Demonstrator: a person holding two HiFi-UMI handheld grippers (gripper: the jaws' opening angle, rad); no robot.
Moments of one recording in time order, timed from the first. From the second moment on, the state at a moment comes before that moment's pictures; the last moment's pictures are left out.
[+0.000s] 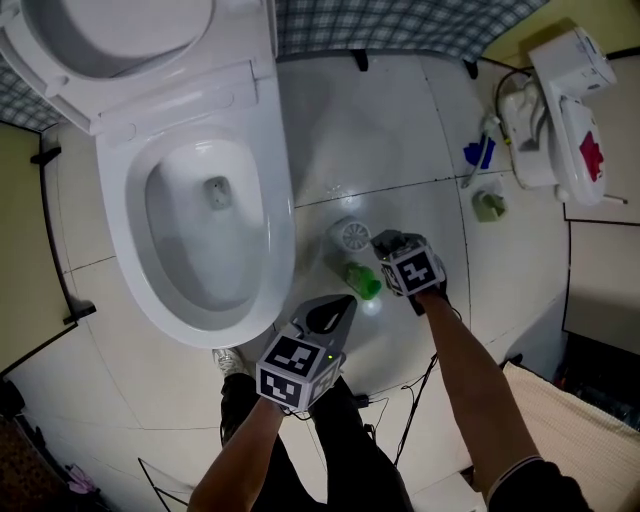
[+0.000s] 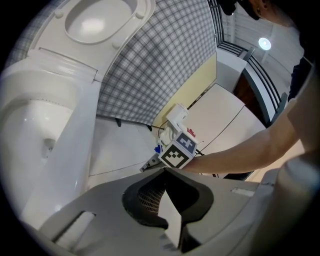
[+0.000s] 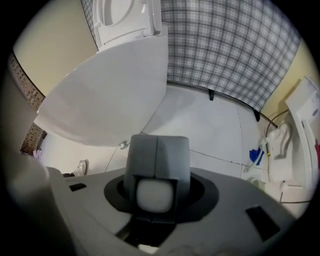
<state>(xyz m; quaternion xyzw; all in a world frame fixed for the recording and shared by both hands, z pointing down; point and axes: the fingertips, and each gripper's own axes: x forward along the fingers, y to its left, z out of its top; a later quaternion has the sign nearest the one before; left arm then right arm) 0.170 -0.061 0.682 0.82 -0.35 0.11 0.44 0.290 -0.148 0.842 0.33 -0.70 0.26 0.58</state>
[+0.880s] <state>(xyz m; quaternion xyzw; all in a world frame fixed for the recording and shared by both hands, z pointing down) 0.105 -0.065 0.583 0.84 -0.38 0.10 0.38 0.285 -0.114 0.570 0.41 -0.80 0.23 0.37</state>
